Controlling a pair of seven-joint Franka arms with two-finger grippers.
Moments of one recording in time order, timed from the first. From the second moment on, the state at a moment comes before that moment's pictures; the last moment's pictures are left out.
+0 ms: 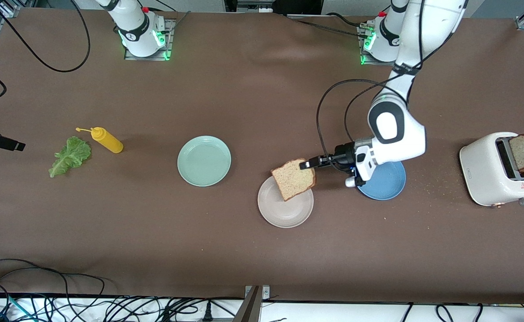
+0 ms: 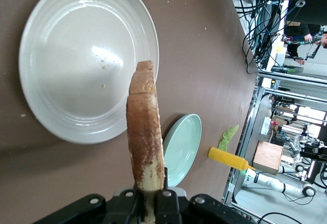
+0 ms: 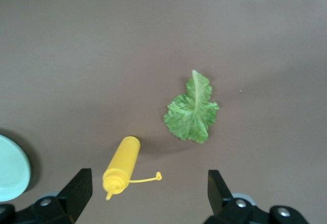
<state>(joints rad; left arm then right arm) -0.44 0.54 0.11 -1.87 -1.52 2.20 0.46 0.03 0.32 -0.36 -1.54 0.12 1.68 -0.01</state>
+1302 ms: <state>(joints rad) -0.44 0.69 0.11 -1.71 -1.57 2.25 0.52 -0.01 0.62 -0.35 -1.65 0.12 1.96 -0.01</state>
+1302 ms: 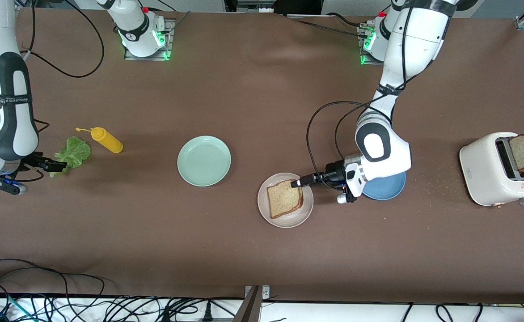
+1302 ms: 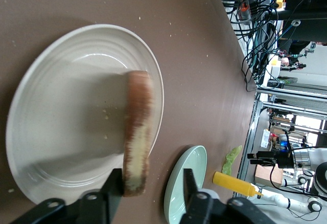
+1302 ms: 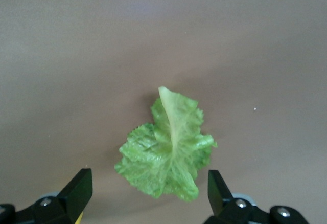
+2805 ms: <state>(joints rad) -0.18 0.15 0.17 -2.07 -0.17 2.22 -0.02 -0.06 0.73 -0.35 -1.67 0.17 1.97 -0.01</state>
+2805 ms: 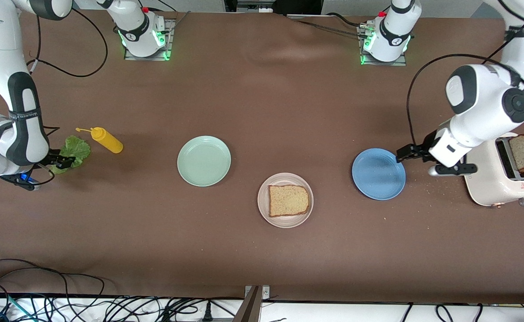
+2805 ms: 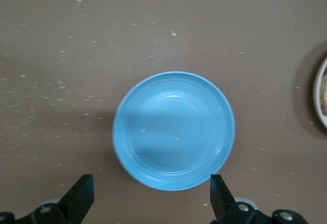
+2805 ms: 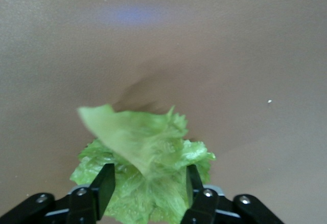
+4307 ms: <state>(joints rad) -0.13 -0.08 0.17 -1.95 0.03 1.76 -0.01 -0.04 0.61 -0.34 -1.34 0.20 1.56 -0.02</state>
